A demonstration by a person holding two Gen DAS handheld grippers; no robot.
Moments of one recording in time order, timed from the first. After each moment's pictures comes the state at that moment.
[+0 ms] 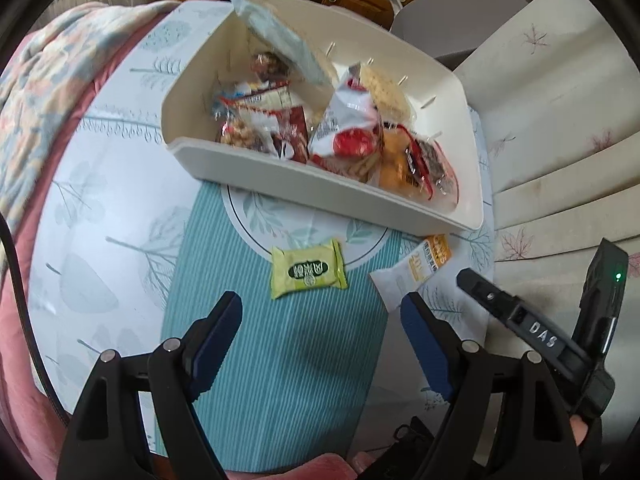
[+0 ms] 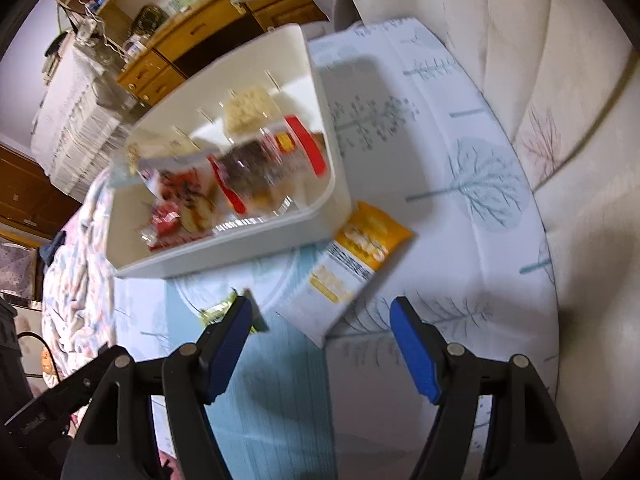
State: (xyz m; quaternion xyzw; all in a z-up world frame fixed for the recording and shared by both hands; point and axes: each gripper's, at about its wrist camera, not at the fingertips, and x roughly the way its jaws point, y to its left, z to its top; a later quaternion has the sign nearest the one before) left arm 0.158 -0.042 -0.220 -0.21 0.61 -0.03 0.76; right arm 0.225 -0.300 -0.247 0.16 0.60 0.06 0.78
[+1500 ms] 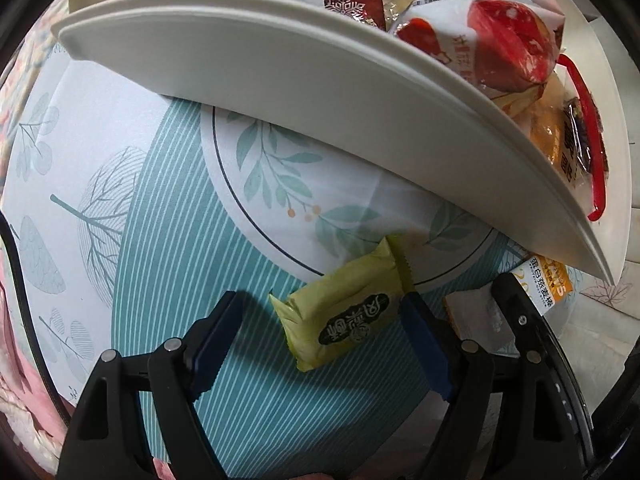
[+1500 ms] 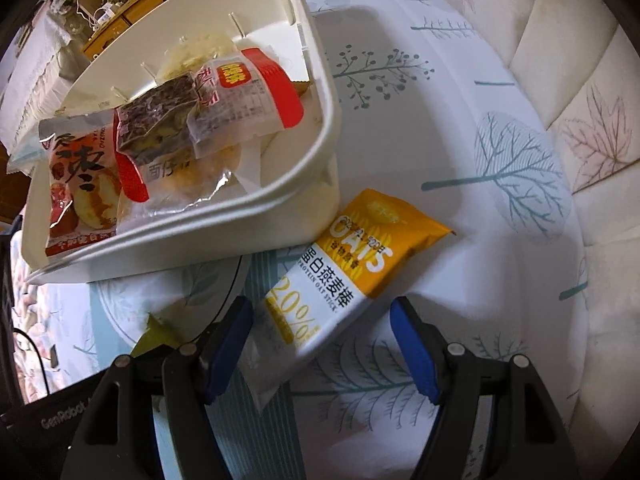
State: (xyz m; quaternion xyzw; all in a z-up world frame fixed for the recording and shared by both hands) left arm 0.215 -0.078 -0.343 -0.21 0.72 0.07 0.66; right arm 0.266 -0.266 -0.316 0.09 0.63 0.01 0.77
